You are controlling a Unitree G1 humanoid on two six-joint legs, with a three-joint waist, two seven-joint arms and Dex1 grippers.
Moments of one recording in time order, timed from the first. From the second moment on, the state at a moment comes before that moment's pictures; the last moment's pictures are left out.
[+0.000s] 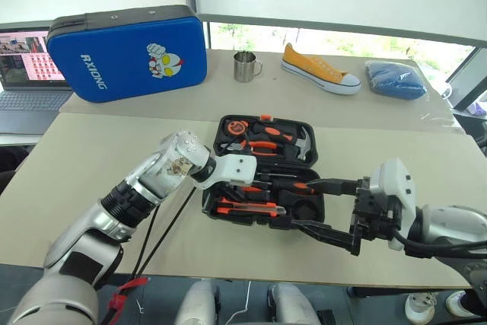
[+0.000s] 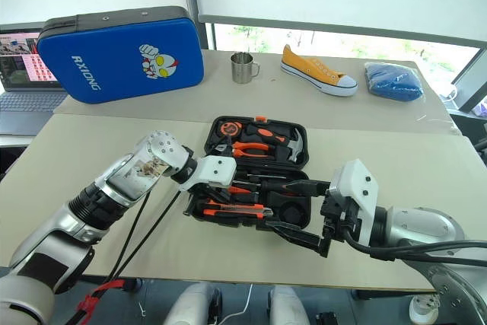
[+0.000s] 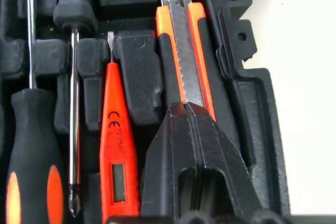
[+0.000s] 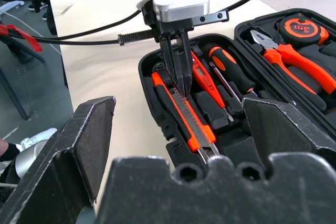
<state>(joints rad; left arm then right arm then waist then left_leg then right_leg) -0.82 0.60 -0.60 0.03 0.02 0.43 -1.36 0.08 -0.91 -0.26 -0.82 0.93 0.73 0.69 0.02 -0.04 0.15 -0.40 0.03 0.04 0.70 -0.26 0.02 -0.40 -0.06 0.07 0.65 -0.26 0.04</state>
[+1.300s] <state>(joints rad) -0.58 0.89 0.02 -0.42 -0.67 0.74 -1.26 -0.14 -1.00 -0.06 0.00 0.36 0.57 1.06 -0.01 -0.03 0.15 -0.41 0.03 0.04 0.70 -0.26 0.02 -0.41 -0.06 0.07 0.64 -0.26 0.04</state>
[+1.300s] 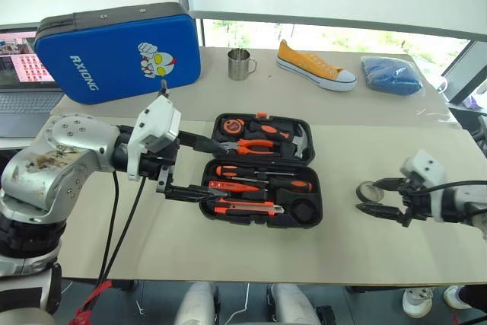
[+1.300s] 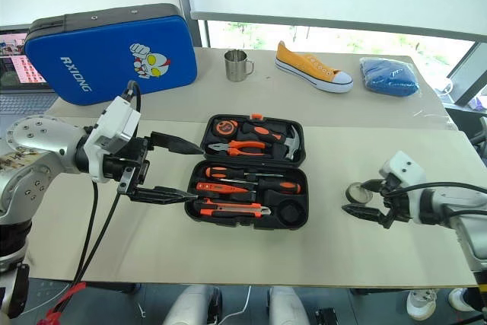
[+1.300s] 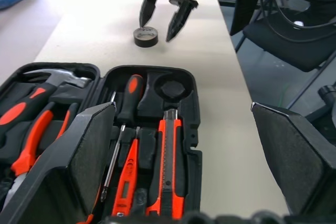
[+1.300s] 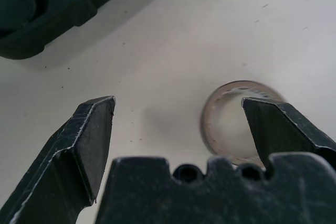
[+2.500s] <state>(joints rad) -0.58 0.89 -0.05 -0.42 -0.63 0.64 -1.26 -0.22 -0.93 0.22 -0.43 0.29 0.56 1.02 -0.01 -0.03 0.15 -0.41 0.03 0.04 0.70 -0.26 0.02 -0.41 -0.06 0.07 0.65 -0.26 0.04</state>
